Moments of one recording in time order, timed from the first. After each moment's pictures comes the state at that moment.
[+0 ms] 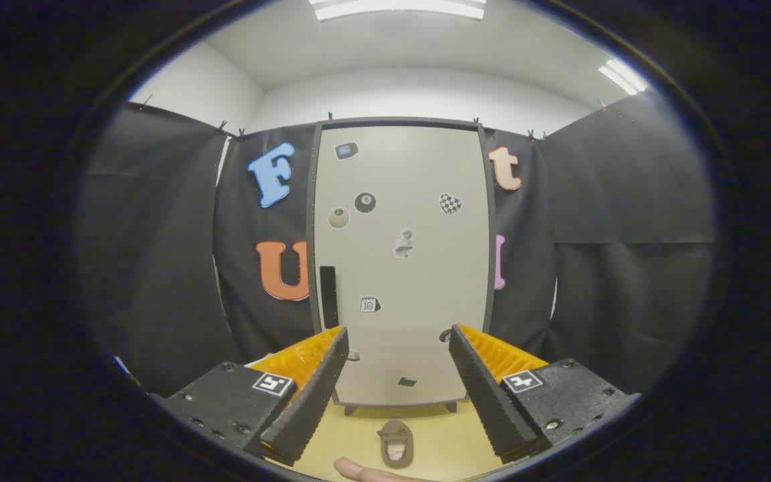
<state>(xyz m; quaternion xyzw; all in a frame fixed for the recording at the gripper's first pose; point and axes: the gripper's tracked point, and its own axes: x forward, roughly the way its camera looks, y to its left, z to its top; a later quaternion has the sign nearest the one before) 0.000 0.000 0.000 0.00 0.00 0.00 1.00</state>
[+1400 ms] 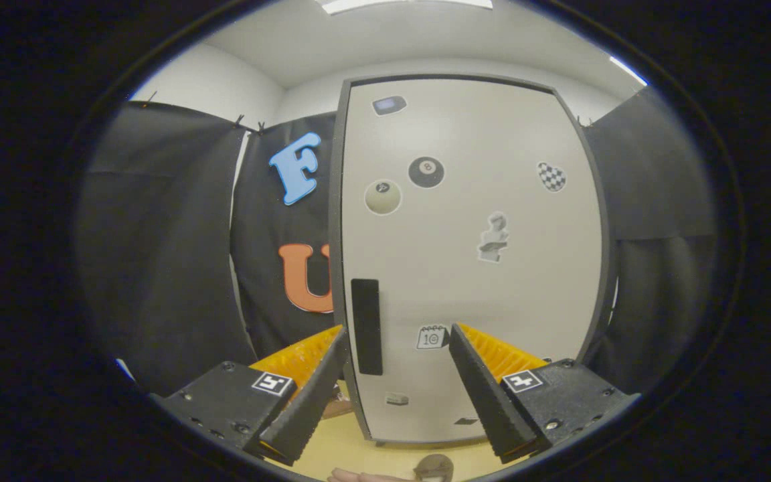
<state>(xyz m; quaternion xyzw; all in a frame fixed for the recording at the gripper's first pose) 0.192 0.099 -0.009 0.01 -0.01 0.10 1.00</state>
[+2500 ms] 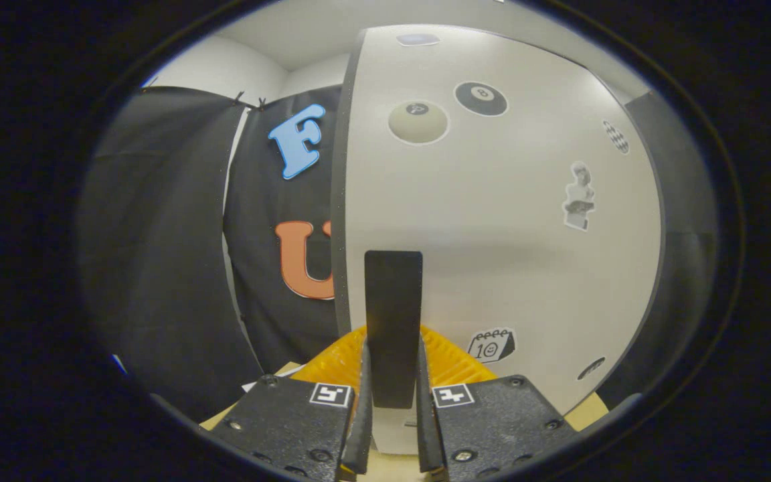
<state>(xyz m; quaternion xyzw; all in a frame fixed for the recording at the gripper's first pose) 0.257 0.125 -0.040 -0.01 0.03 0.10 0.99</state>
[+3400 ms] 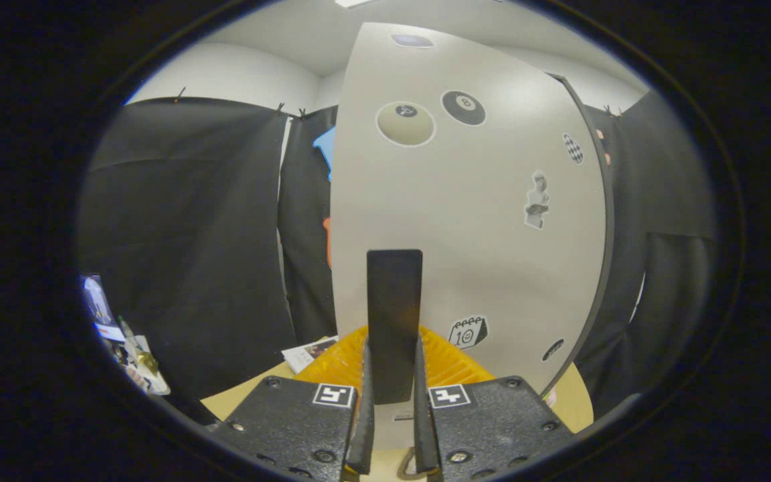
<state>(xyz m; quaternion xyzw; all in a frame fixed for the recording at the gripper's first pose) 0.132 0.074 -0.035 -0.02 0.04 0.19 0.98</state>
